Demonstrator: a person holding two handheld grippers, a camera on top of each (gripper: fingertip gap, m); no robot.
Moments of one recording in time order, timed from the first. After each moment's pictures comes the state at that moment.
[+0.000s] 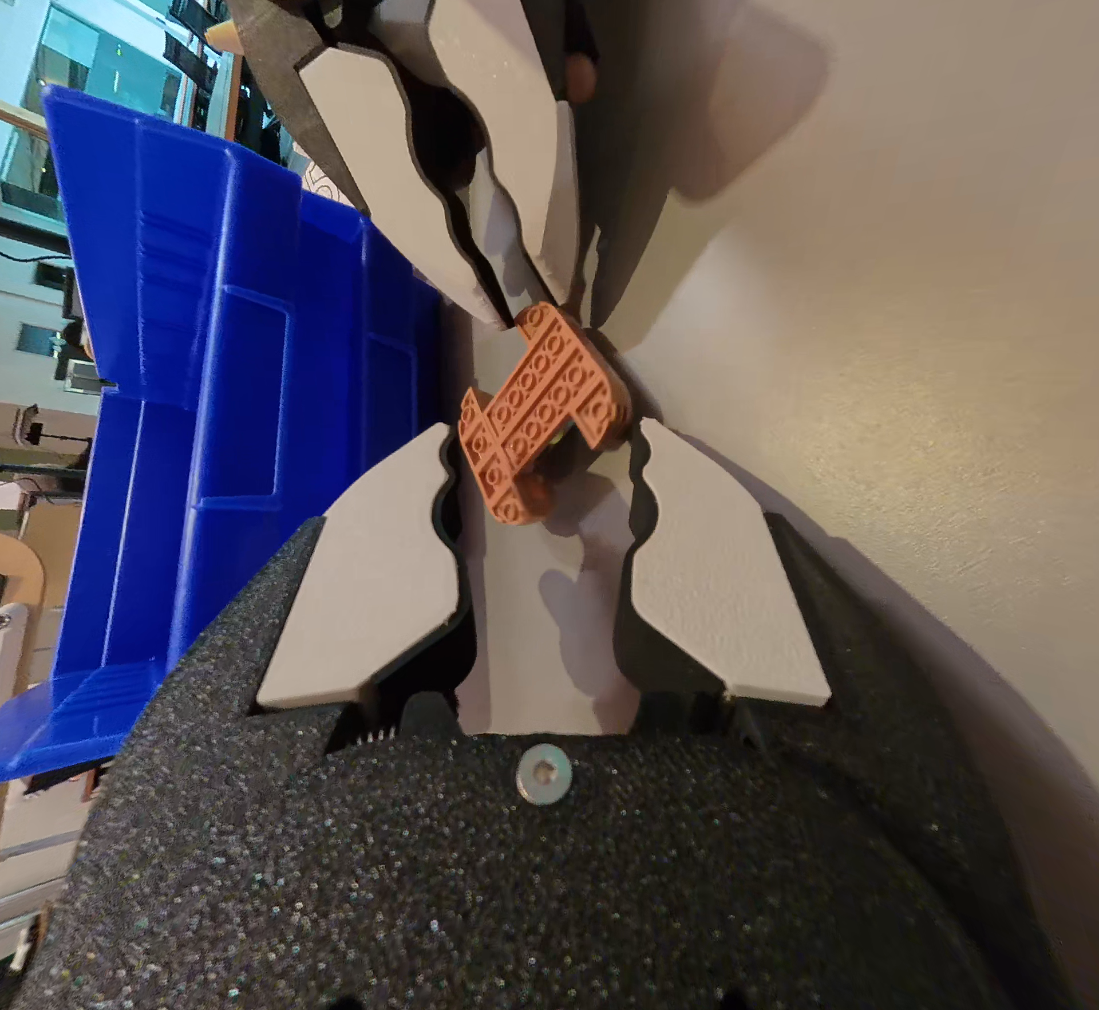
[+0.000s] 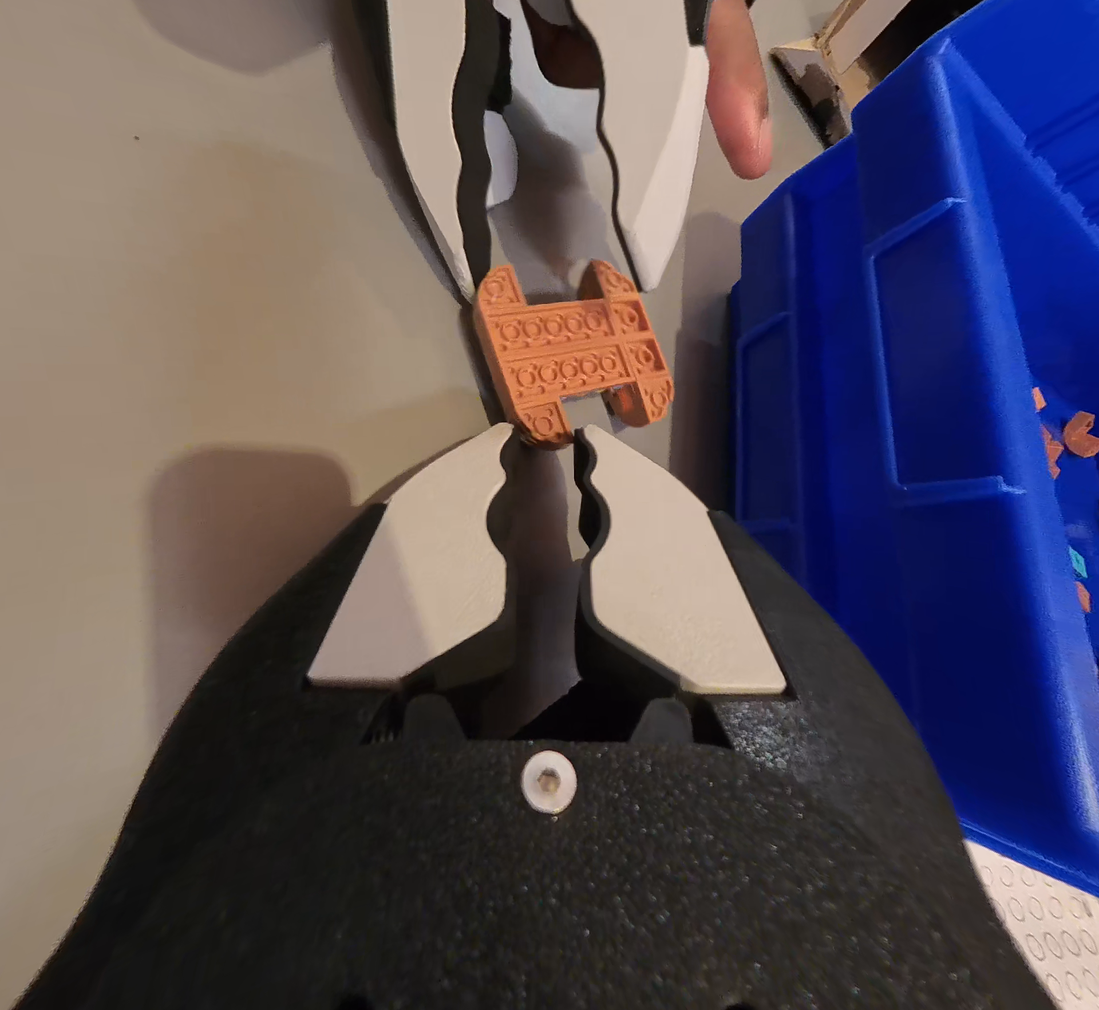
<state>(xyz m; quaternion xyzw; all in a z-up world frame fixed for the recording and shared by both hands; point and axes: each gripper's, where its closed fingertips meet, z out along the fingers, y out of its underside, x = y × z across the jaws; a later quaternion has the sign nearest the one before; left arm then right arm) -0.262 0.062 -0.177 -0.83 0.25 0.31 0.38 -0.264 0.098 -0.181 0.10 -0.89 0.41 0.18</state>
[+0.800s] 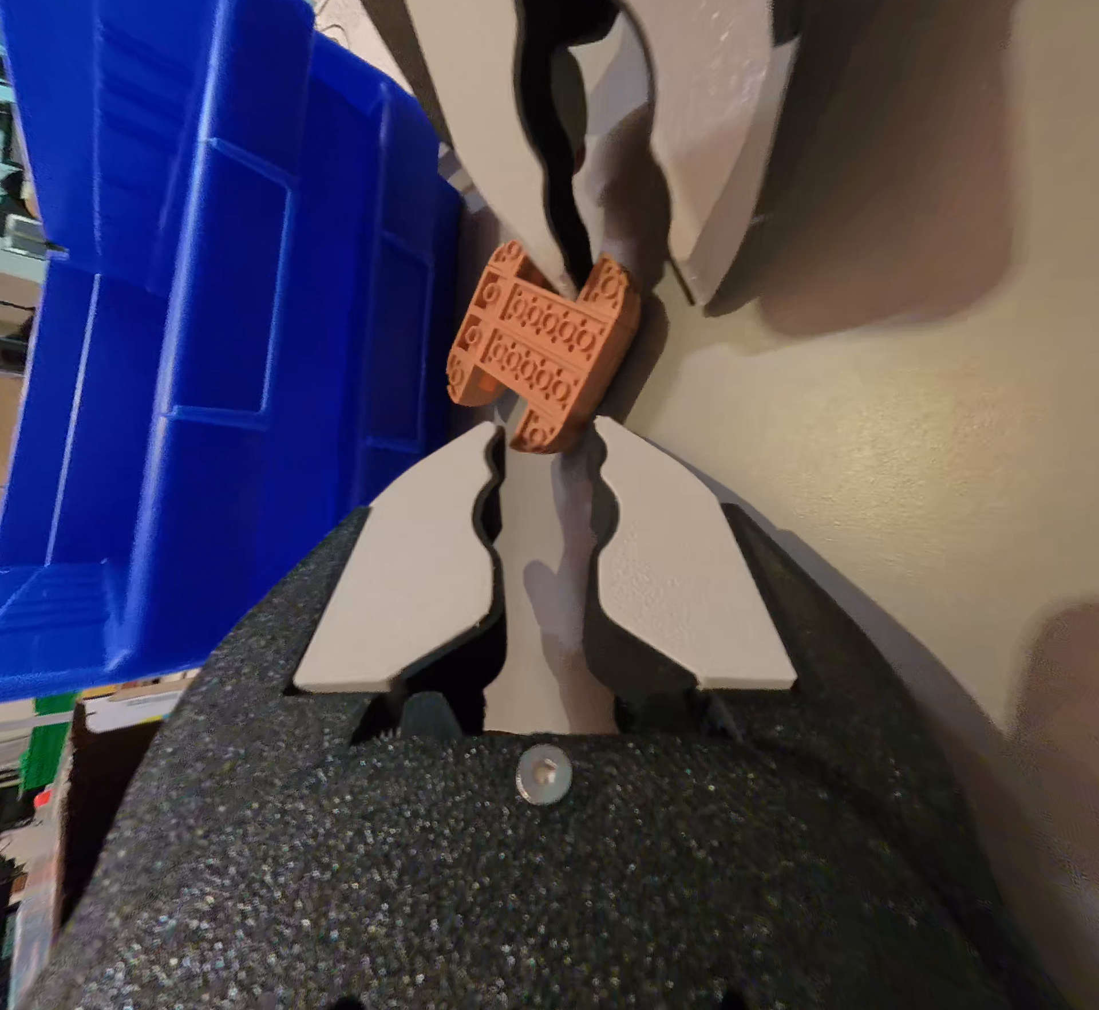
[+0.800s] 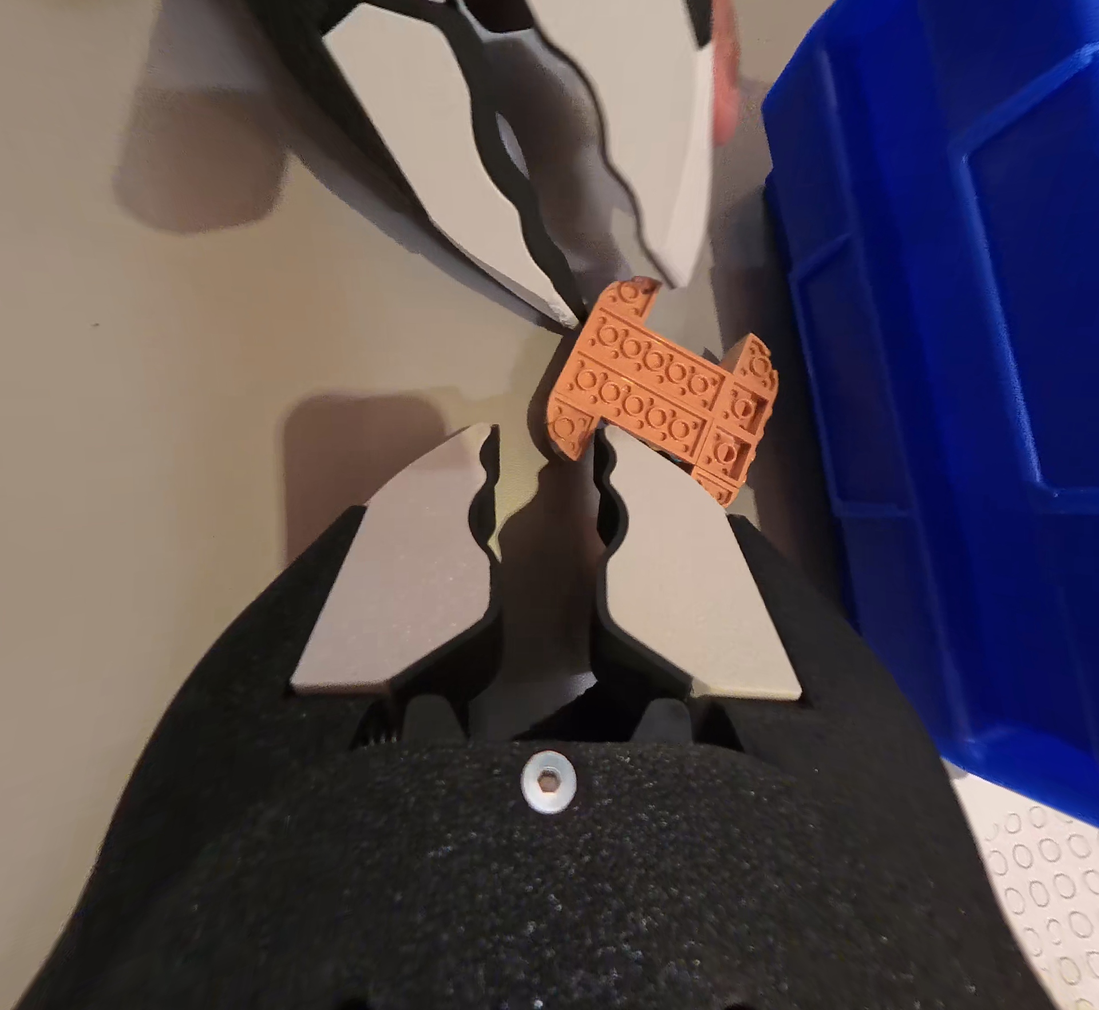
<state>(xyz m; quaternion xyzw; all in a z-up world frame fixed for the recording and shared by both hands) -0.287 0.056 -0.185 -0.87 0.16 0.31 0.35 -0.256 0.081 -0.195 -0.08 -0.93 0.33 0.13</state>
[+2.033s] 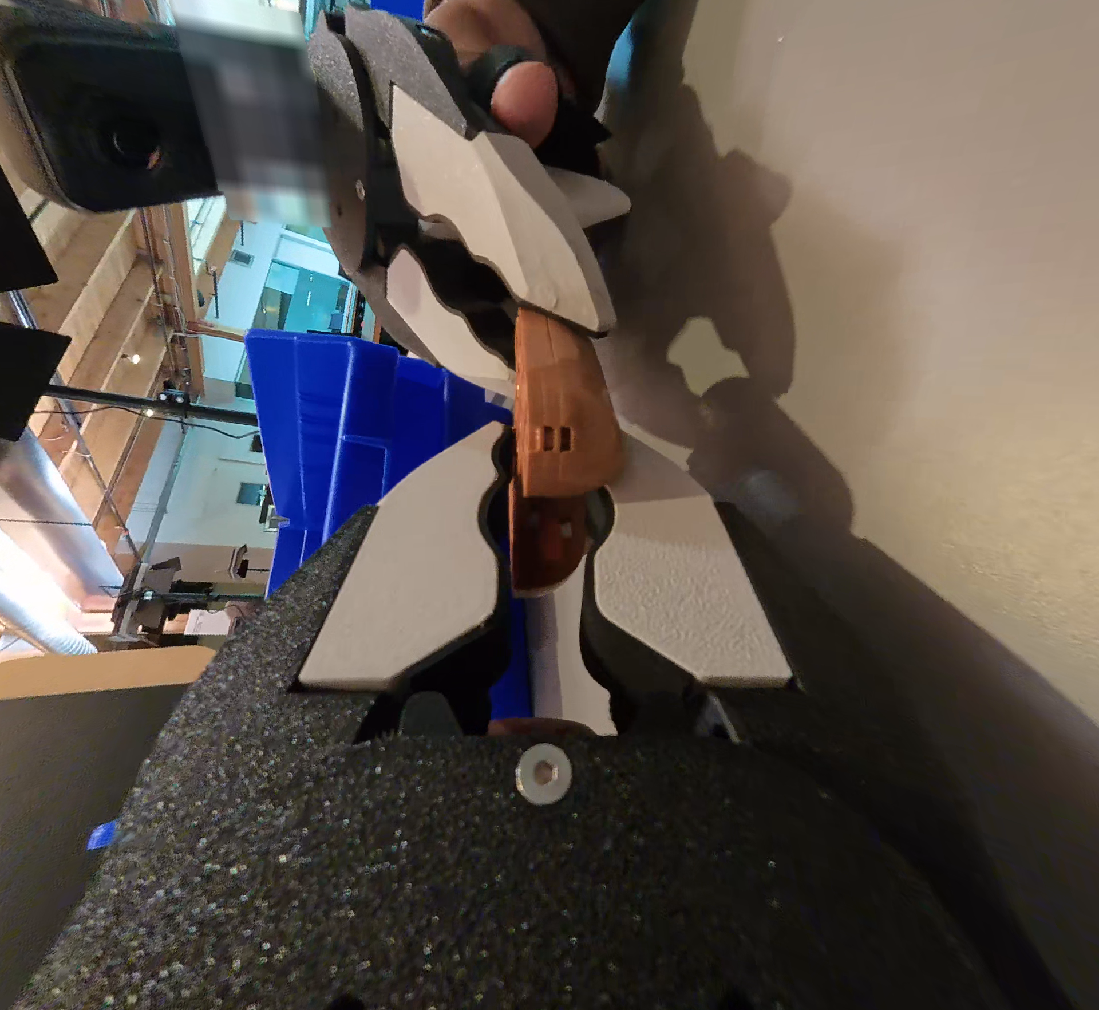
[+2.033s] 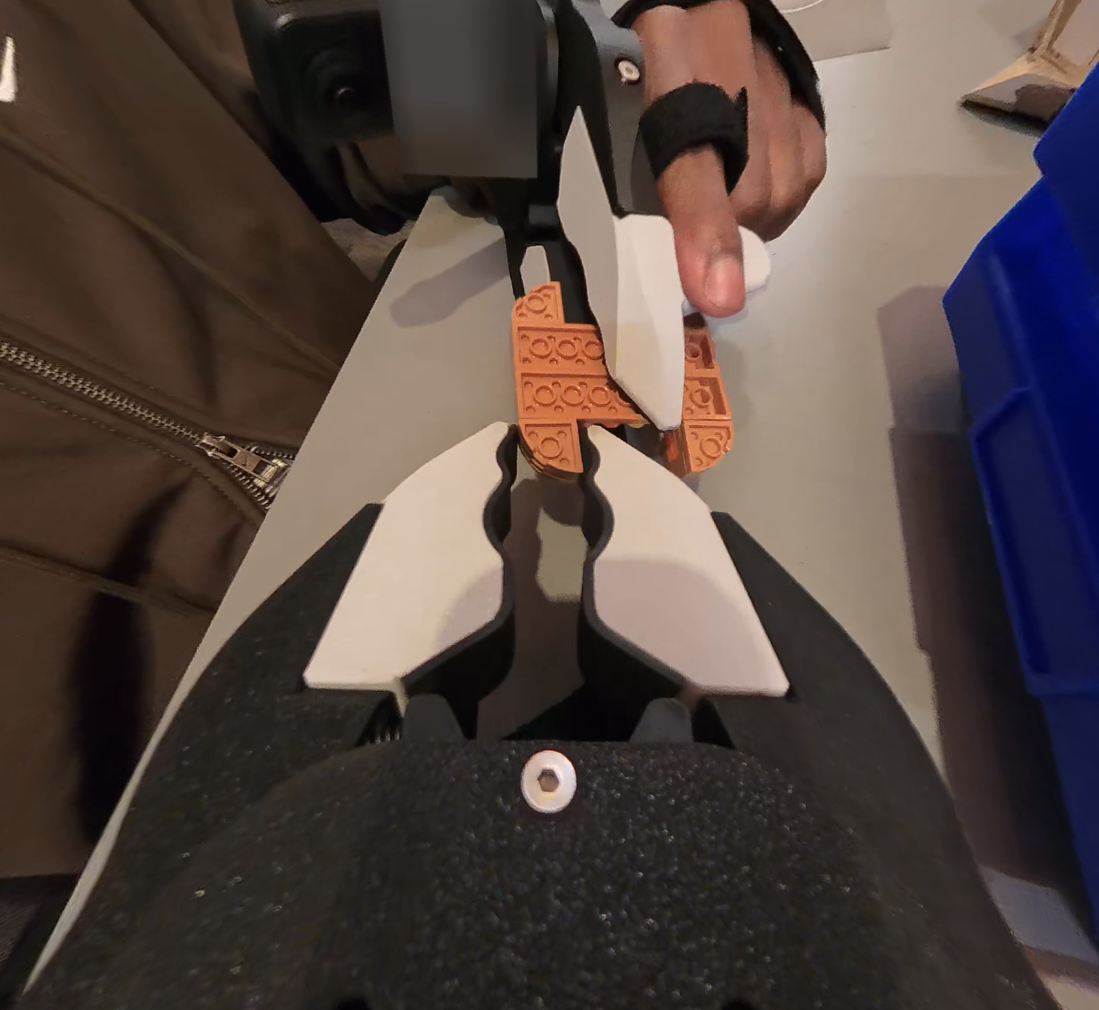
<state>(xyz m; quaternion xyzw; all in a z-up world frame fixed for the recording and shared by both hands) -0.238 0.077 -0.153 -0.73 0.34 0.39 0.45 -0.207 0.065 -0.150 0.00 -0.85 0.52 -0.10</state>
